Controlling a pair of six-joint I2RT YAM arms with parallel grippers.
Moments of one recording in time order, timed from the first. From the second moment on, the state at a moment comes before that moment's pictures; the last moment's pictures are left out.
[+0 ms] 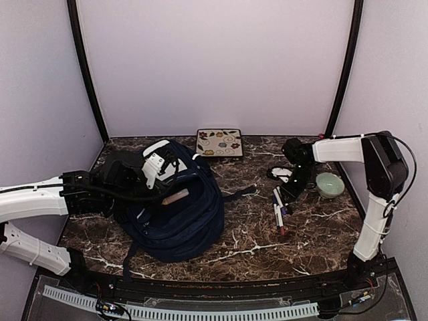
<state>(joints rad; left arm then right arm) -1.00 1.11 0.86 -0.38 -0.33 -0.14 0.39 1.87 1.24 -0.78 -0.06 -0.41</state>
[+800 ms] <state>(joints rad) -1.00 1.13 0.86 -0.37 -0.32 -0.14 0.39 1.92 1.28 -0.73 0.02 -0.41</state>
